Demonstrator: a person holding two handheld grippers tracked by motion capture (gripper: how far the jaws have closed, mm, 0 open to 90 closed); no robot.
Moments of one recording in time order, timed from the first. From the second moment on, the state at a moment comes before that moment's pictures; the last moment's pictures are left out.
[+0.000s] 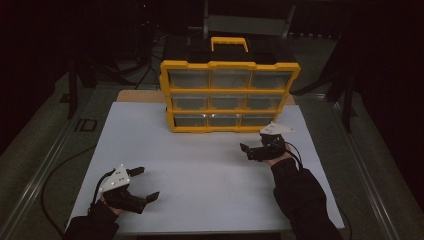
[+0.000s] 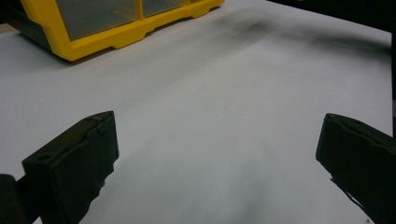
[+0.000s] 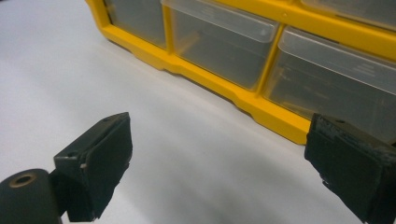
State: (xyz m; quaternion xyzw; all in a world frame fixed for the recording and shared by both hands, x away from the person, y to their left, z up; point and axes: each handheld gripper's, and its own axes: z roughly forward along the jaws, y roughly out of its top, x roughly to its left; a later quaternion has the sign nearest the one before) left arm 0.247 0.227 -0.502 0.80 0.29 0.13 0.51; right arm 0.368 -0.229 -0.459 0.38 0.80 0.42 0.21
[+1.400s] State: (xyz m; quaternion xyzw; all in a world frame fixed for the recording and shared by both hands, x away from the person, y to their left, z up) left arm 0.248 0.228 -0.502 0.80 0.29 0.13 0.51; right arm 0.283 -0.279 -0.471 0.34 0.79 0.44 0.24
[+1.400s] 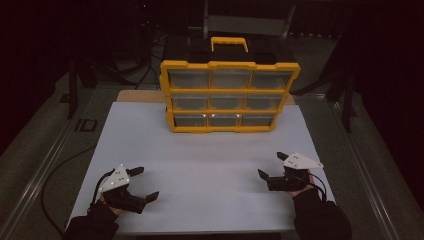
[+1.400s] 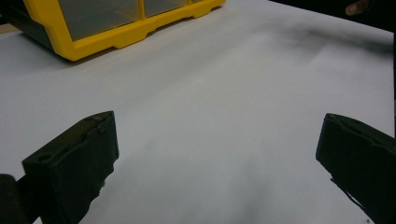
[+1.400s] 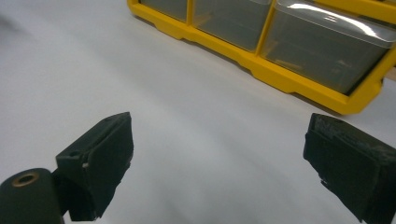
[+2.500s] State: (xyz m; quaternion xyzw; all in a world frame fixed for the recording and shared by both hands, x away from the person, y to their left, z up) left arm 0.248 0.227 -0.502 0.80 0.29 0.13 0.51; right arm 0.260 -0.293 -0.505 0.32 0.81 0.42 0.26
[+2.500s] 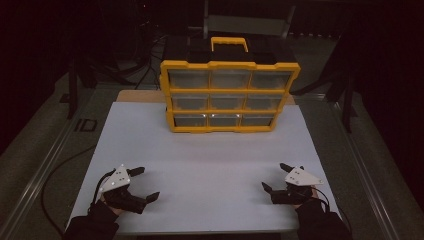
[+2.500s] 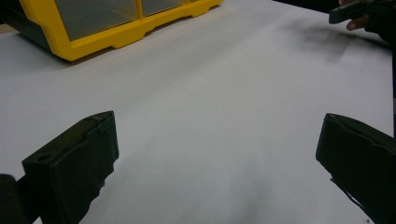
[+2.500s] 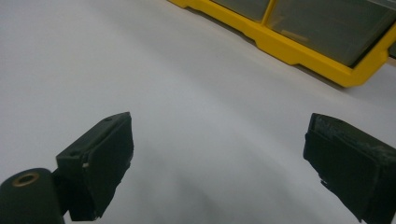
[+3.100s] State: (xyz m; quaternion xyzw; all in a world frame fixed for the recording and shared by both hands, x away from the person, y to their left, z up) left arm 0.248 0.227 -0.503 0.80 0.29 0.13 0.51; right arm 0.264 -0.293 -0.506 0.33 0.80 0.42 0.27
